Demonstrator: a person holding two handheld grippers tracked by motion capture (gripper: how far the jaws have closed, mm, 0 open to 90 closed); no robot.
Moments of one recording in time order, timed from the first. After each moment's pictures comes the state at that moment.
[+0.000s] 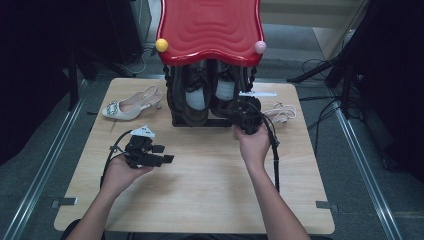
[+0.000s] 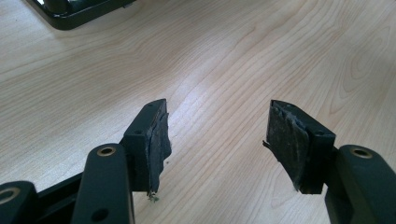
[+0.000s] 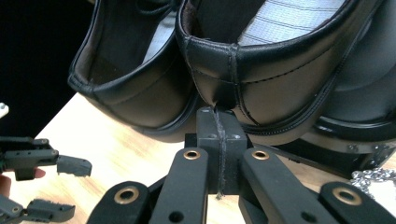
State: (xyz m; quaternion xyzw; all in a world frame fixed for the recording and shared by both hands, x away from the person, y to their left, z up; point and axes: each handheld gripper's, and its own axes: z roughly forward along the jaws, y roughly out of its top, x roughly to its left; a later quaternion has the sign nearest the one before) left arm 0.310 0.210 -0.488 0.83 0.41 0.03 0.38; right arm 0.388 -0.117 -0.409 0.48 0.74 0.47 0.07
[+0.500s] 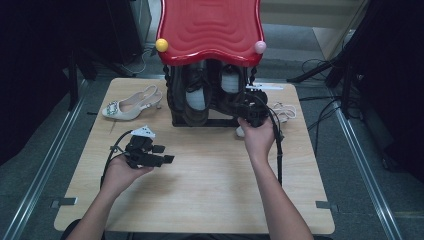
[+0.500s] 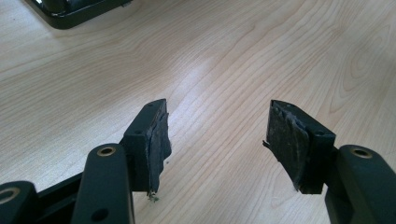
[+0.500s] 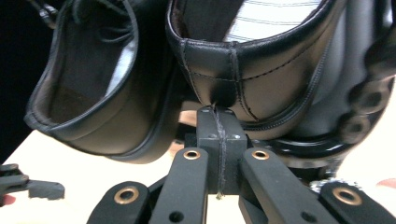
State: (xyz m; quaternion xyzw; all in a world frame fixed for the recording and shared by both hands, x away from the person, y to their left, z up) left arm 0.310 0.209 -0.489 0.83 0.41 0.03 0.38; right arm 0.406 -0.131 -0.402 0.50 0.72 0.46 0.10
